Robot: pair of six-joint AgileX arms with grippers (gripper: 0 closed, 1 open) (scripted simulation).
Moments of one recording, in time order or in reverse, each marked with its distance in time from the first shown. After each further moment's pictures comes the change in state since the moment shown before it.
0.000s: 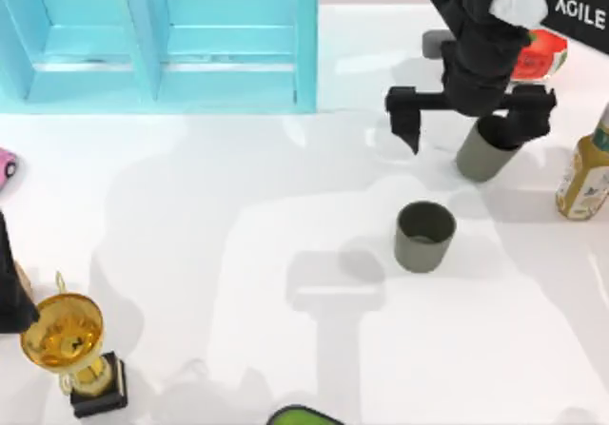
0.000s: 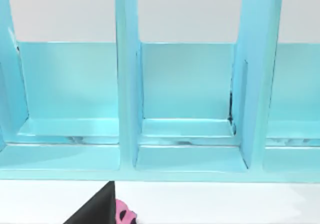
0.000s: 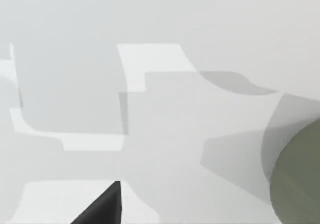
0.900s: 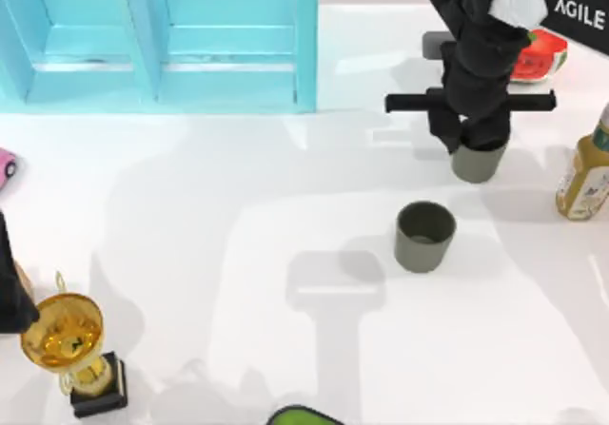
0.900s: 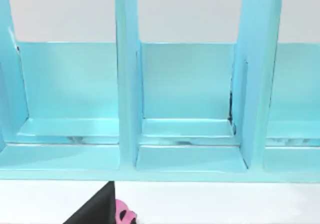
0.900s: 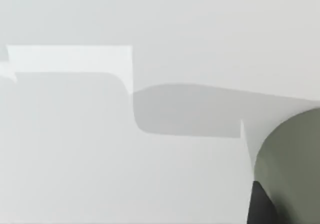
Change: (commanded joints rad) left arm 0.000 0.000 0.000 0.000 0.000 0.000; right arm 0.000 0.000 0.000 0.000 0.000 0.000
